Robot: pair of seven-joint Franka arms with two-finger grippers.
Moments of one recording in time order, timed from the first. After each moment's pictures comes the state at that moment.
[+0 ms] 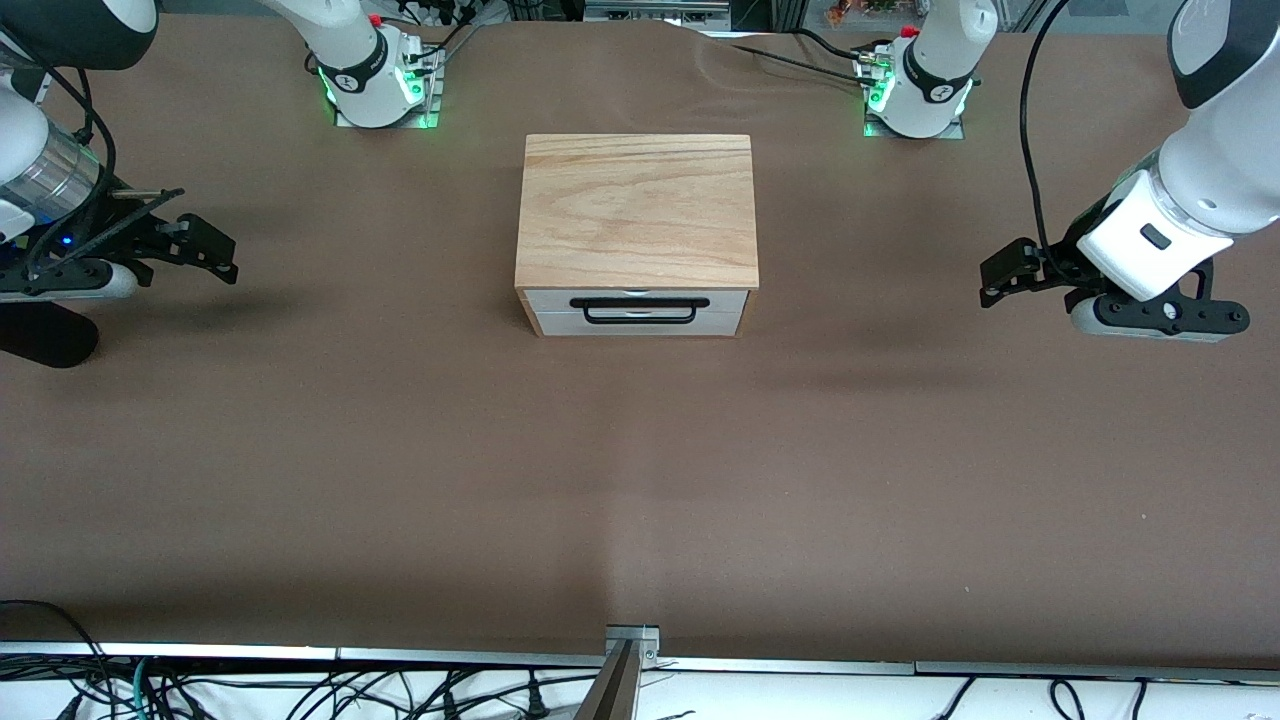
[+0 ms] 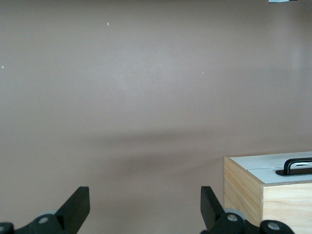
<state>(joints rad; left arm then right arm) -0.05 0.16 -0.11 -1.46 -0.05 1.62 -0.13 0.36 0.02 -0.29 -1.69 0.00 1.74 0.03</state>
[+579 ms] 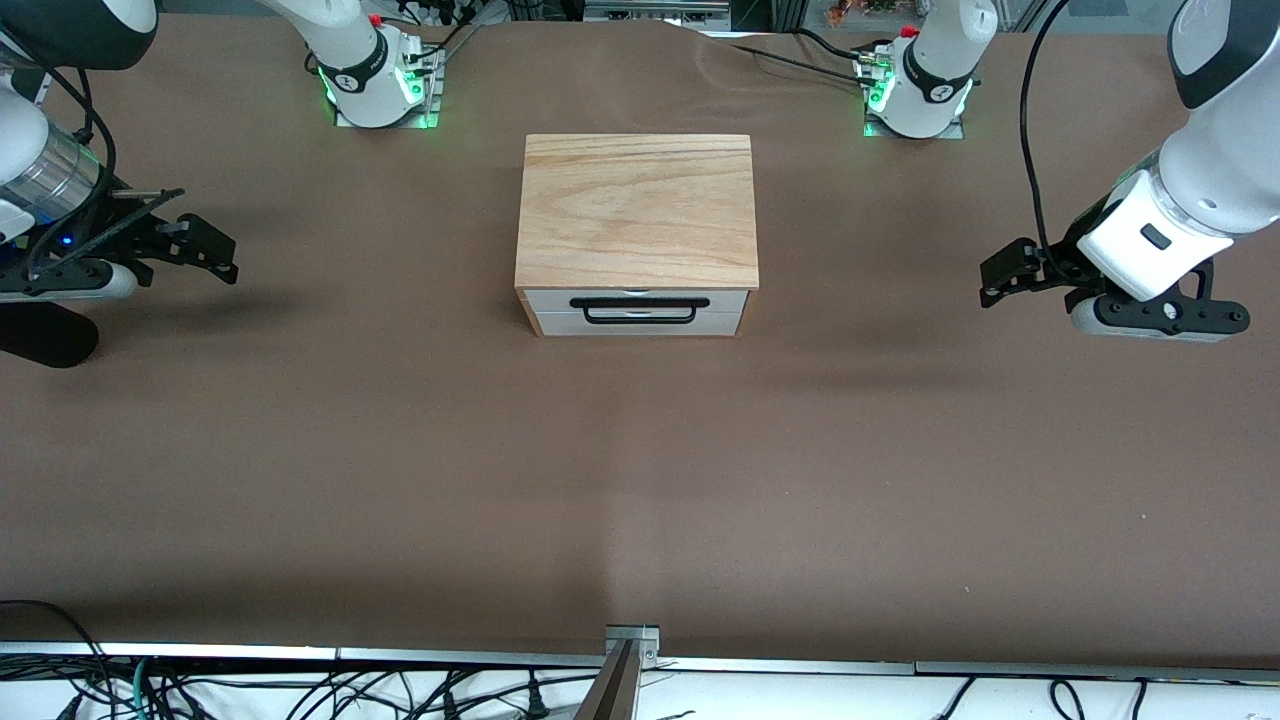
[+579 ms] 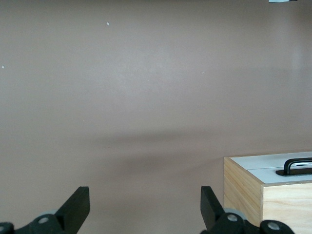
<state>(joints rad) -0.05 0.16 -0.11 -1.46 -0.05 1.62 -0.13 0.36 0.02 -0.29 -1.69 0.00 1.74 0.03</state>
